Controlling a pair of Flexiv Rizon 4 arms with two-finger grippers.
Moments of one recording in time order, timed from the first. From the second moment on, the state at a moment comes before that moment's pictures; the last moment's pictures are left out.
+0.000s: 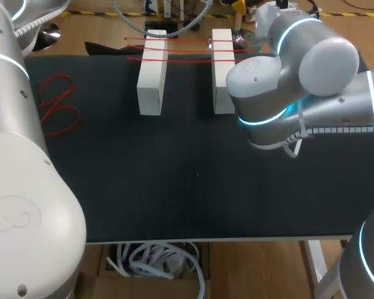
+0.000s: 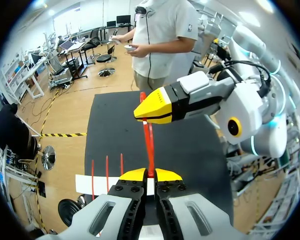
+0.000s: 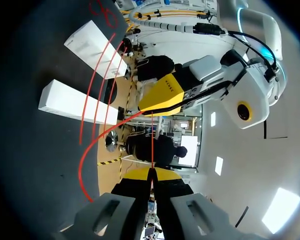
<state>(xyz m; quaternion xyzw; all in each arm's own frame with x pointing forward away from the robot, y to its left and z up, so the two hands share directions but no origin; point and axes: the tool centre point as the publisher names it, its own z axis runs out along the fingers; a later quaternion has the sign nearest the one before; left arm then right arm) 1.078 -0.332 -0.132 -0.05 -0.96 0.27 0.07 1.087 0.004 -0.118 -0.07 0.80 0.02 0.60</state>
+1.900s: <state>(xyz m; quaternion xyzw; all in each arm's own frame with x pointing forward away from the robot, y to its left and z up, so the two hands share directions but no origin) 1.078 -0.332 -0.132 -0.05 -0.96 0.27 0.07 1.090 0.016 -0.123 -0.08 0.80 0.03 0.59</state>
